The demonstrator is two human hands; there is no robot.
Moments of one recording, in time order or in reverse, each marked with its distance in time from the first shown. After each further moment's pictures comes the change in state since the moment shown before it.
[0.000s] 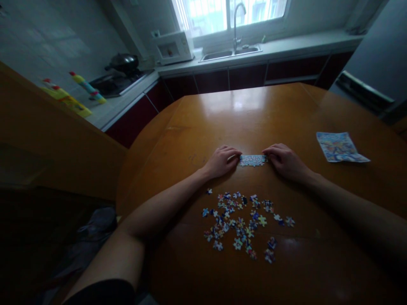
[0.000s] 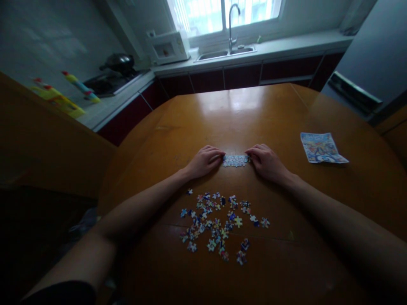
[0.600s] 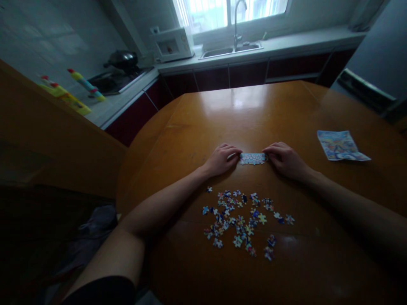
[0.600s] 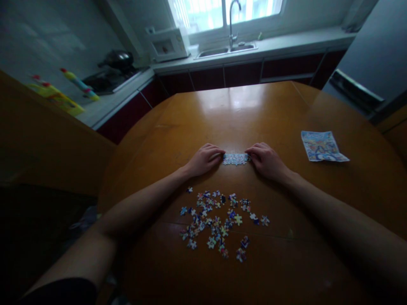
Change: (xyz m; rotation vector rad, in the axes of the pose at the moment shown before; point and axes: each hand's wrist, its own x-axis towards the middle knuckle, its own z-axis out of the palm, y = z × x) left_hand 0.000 -0.002 0.001 -0.016 0.011 0.023; right_hand 0.001 -0.003 -0.003 0.004 -0.019 -0.018
